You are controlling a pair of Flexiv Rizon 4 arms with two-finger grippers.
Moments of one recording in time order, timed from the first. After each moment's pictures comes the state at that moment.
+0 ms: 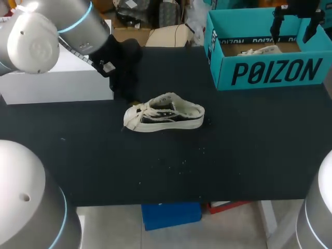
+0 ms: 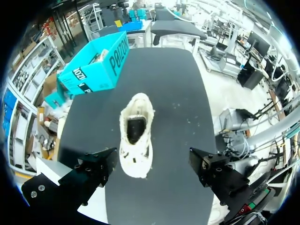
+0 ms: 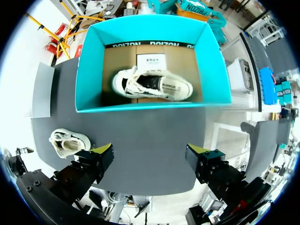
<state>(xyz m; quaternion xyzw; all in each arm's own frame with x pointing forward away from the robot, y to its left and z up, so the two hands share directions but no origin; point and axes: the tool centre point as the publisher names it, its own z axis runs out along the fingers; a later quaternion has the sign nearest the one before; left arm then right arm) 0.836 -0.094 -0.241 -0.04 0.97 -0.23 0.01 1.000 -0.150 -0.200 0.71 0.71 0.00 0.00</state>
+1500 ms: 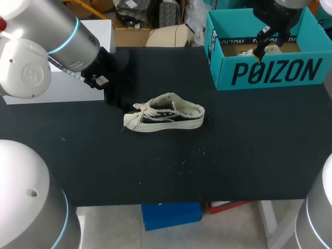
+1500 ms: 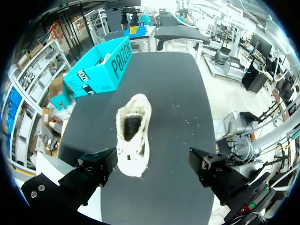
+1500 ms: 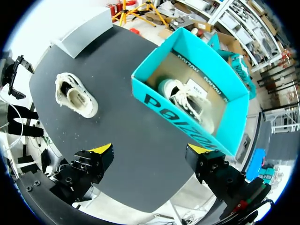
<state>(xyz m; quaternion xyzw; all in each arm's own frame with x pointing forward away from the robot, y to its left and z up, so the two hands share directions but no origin) 0.819 -0.084 -0.250 -0.05 0.96 -0.26 0.05 0.958 -0.079 -0.204 0.43 0.90 0.04 0.09</state>
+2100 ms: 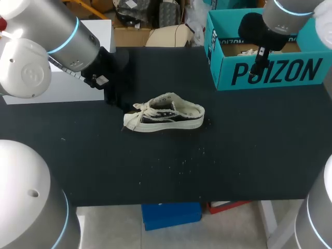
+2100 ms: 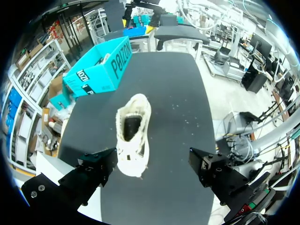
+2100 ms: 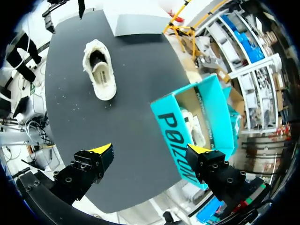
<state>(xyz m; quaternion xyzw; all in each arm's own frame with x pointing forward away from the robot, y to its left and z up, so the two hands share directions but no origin) 0.819 -0.084 -0.250 -0.05 0.96 -0.26 0.05 0.917 -0.044 -0.198 0.17 0.96 0.04 0.20</state>
